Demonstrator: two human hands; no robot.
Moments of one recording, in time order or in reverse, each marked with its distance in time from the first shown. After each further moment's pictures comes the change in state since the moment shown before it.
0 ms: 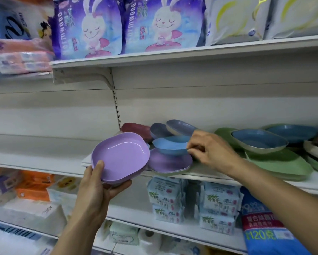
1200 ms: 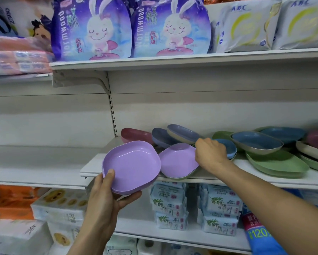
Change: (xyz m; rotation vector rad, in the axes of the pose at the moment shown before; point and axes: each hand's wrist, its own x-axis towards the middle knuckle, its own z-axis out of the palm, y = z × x) left_hand 0.029 -0.009 -0.026 -0.048 -0.182 -0.099; right_hand 0.035 -0.035 0.035 -0.563 -0.213 0.615
